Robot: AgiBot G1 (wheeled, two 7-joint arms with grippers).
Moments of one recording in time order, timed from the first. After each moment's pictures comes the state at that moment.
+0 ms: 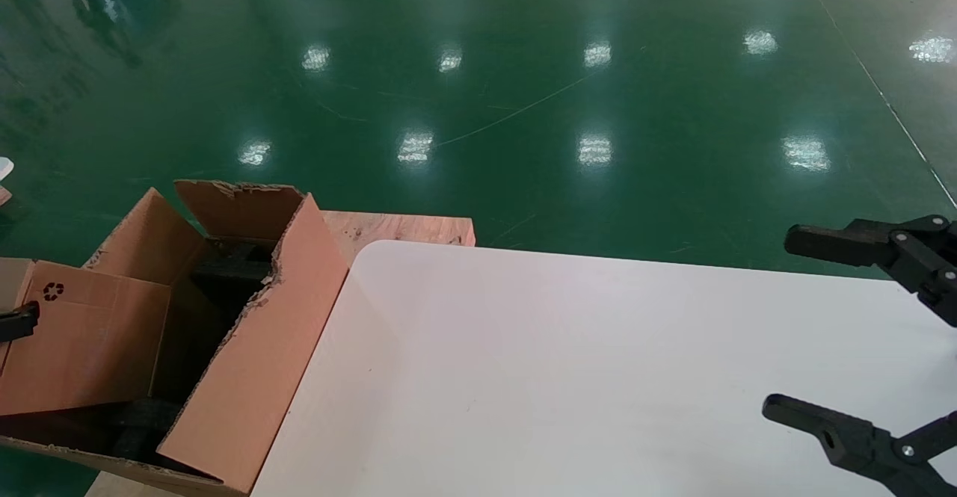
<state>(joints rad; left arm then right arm) -1.87 -0.18 1.78 -0.84 0.55 0.84 -0.33 1.09 -0.58 -0.35 1.26 -0.68 -1.46 0.14</state>
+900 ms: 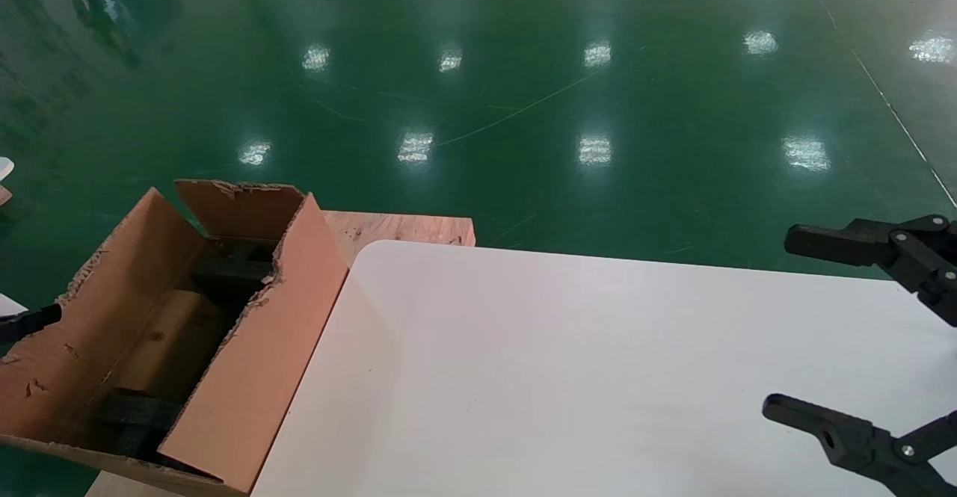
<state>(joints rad) -1.86 -0.18 1.77 -0.84 0.57 0.84 -0.33 1.09 -0.58 -0.35 1.26 -0.68 -1.46 0.14</state>
